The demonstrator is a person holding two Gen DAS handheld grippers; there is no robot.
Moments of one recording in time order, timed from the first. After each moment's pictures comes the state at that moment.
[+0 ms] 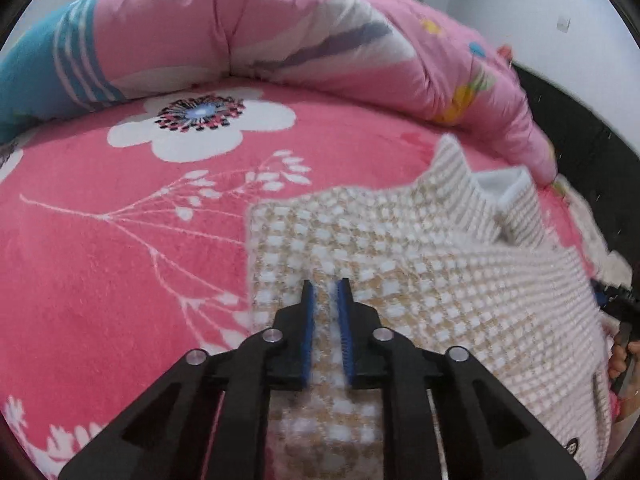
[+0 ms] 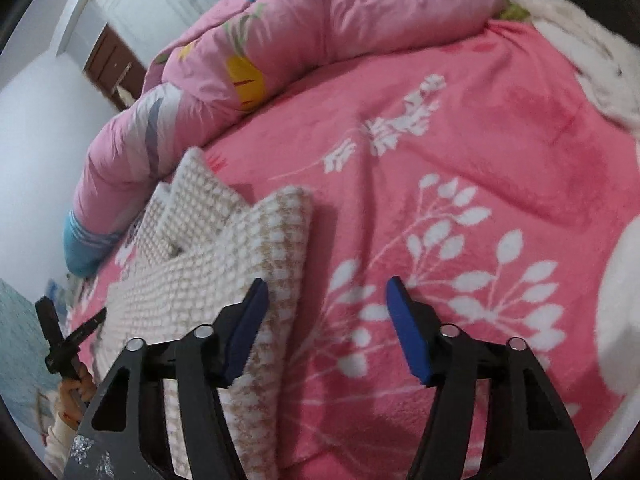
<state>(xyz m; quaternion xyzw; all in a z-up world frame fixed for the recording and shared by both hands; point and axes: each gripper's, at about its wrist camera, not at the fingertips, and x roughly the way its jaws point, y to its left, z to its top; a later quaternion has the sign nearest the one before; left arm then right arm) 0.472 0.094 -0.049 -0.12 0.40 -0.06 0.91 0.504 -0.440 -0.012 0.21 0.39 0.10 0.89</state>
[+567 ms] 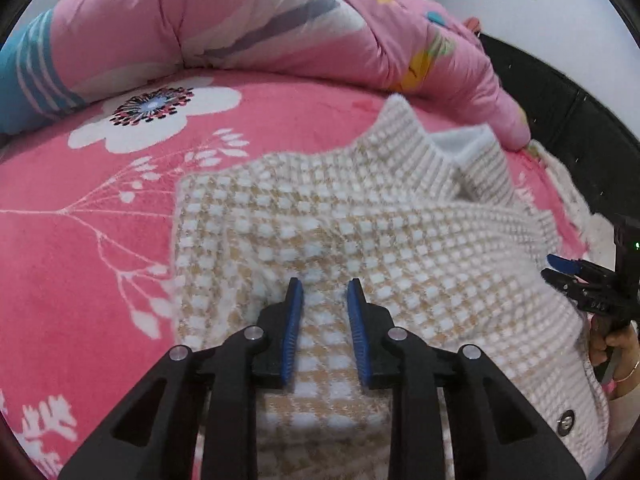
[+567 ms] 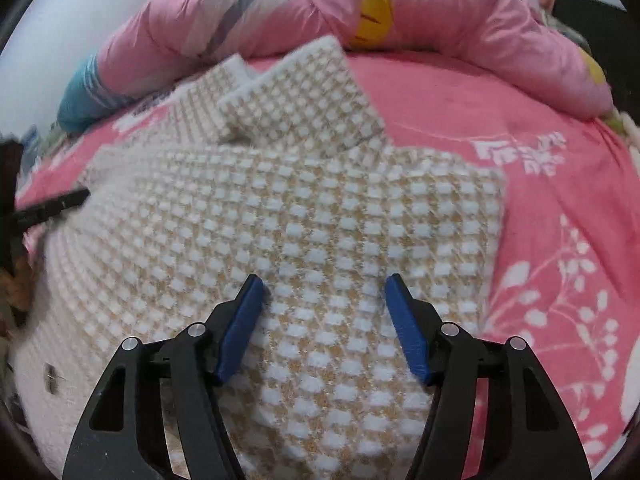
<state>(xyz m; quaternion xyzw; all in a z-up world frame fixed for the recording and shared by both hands) 0.467 0.053 -0.050 -0.08 0.42 -0.11 0.90 0.510 -0.320 -0.018 0.02 0.44 0.14 0.89</state>
